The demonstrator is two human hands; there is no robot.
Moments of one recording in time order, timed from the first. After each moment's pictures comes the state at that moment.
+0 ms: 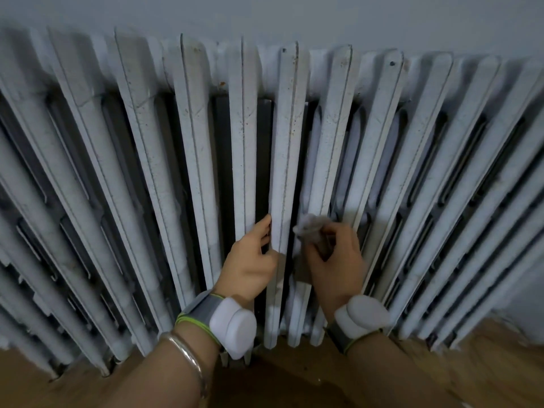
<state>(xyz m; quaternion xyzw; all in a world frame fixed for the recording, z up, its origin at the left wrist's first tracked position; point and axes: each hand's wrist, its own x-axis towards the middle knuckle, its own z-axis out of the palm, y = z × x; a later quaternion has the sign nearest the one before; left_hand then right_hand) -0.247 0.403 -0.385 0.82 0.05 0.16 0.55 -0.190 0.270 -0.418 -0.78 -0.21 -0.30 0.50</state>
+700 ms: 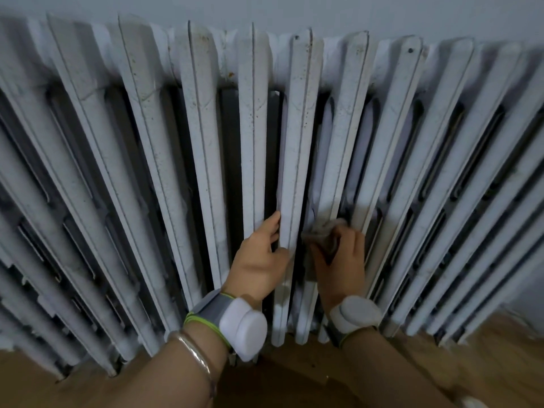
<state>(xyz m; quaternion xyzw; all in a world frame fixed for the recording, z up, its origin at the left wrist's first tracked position) -0.247 0.407 -0.386 0.81 0.06 0.14 0.57 -0.173 0.284 -0.449 -0.81 -0.18 -0.34 0.45</state>
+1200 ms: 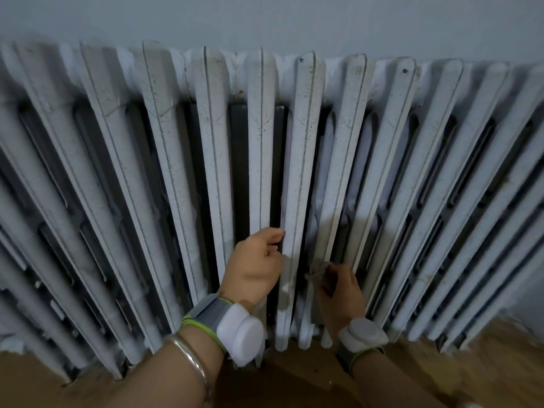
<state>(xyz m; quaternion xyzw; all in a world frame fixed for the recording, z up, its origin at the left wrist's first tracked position) -0.261 0.421 -0.381 0.85 0.08 0.16 0.49 -0.188 0.267 -0.492 -0.86 -0.14 -0.15 0.46</state>
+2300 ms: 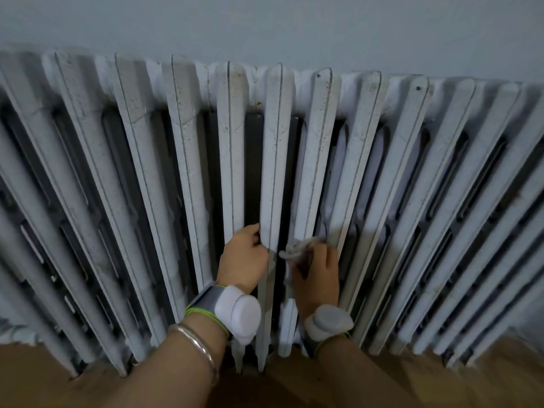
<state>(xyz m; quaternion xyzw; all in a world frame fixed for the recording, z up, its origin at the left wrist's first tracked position) -0.260 0.442 -0.370 0.80 0.18 0.20 0.53 -0.187 0.329 -0.459 -0.81 -0.23 -0.30 0.45</state>
